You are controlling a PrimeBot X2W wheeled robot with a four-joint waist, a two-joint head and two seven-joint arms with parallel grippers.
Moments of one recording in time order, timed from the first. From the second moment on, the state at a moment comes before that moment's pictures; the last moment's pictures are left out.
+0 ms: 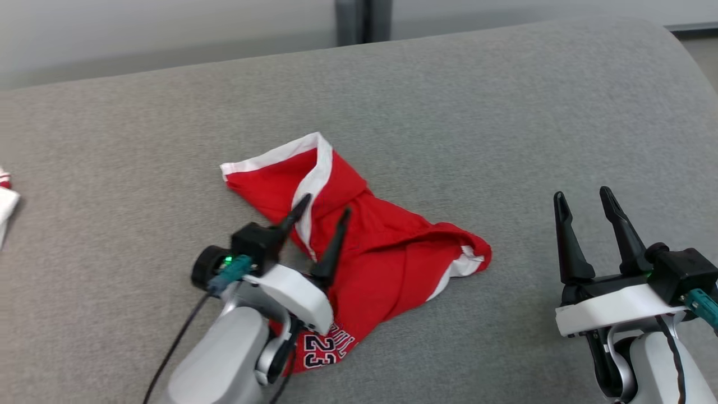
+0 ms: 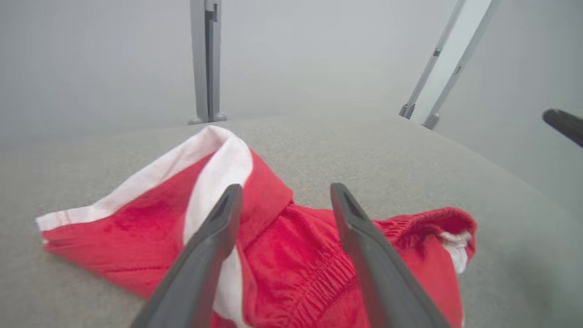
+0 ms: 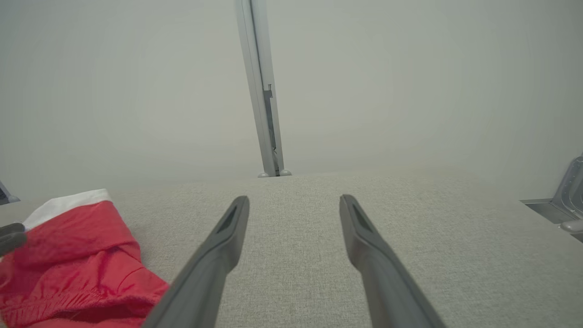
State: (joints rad) left arm -0.48 0.09 -0.62 0.51 -0.50 0.00 -0.24; right arm -0.23 -0.06 0.05 0.22 0.21 0.13 -0.26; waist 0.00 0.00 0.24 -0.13
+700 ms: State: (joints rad) left arm -0.19 0.17 -0.18 0.24 -0.39 0.06 -0.26; right arm -0.17 -0.09 0.04 0.24 0.19 0.13 -0.26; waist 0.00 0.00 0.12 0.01
